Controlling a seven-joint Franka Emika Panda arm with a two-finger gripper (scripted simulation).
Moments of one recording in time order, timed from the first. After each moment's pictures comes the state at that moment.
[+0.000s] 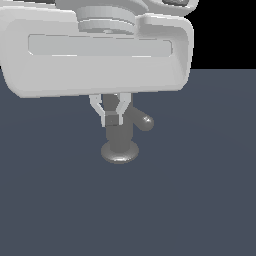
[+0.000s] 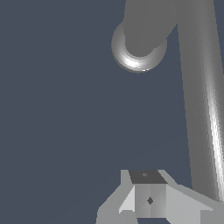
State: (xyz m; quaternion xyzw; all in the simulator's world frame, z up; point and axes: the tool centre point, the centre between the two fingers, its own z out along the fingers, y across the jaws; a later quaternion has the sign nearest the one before) arm -0.232 0.024 0.231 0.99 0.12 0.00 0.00
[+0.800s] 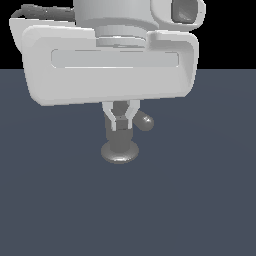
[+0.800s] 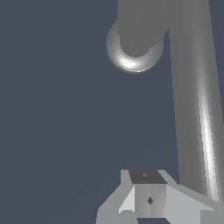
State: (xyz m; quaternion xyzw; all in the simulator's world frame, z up) arm -0.223 0.011 0.220 0.99 0.13 0.00 0.00
